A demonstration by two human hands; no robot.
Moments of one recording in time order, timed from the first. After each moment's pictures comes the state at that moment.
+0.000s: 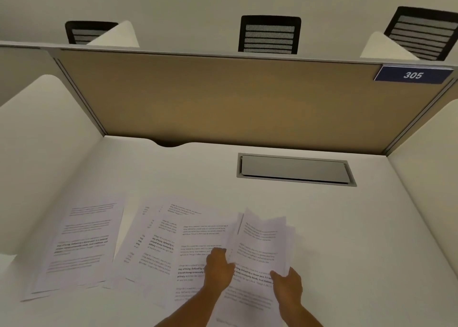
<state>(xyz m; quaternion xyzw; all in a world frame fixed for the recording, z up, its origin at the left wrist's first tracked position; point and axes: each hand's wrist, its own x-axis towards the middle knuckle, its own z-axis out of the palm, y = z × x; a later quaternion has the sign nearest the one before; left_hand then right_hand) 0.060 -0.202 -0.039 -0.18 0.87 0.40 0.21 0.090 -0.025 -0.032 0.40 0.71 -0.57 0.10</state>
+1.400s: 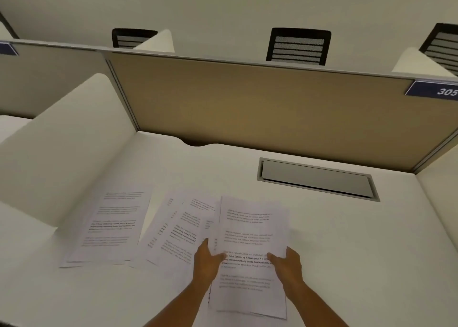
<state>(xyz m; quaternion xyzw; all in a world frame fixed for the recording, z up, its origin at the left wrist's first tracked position) 0.089 -0.261 -0.004 -0.30 0.72 0.62 0.08 0.060 -0.047 -0.014 0.25 0.73 -0.62 0.16</state>
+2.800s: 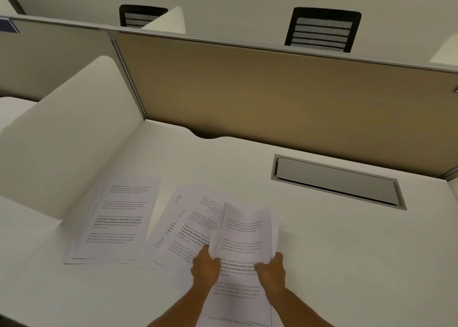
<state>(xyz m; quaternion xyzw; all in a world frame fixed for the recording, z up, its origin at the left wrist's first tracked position) 0.072 -0.296 -0.050 -0.35 0.80 0.47 0.13 0.044 -0.126 -0.041 0.29 0.76 -0.52 0.25</state>
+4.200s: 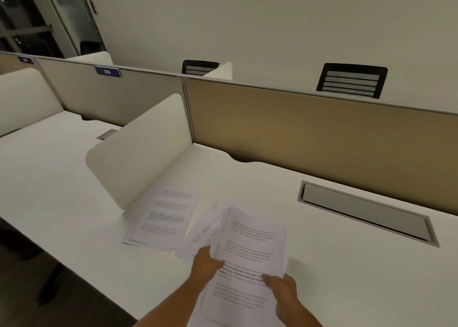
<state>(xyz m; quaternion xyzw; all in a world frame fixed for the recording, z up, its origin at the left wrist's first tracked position) 0.153 -0.355 0.033 -0.32 0.74 0.59 0.05 0.111 -0.143 0.007 0.27 0.62 -0.69 0.27</state>
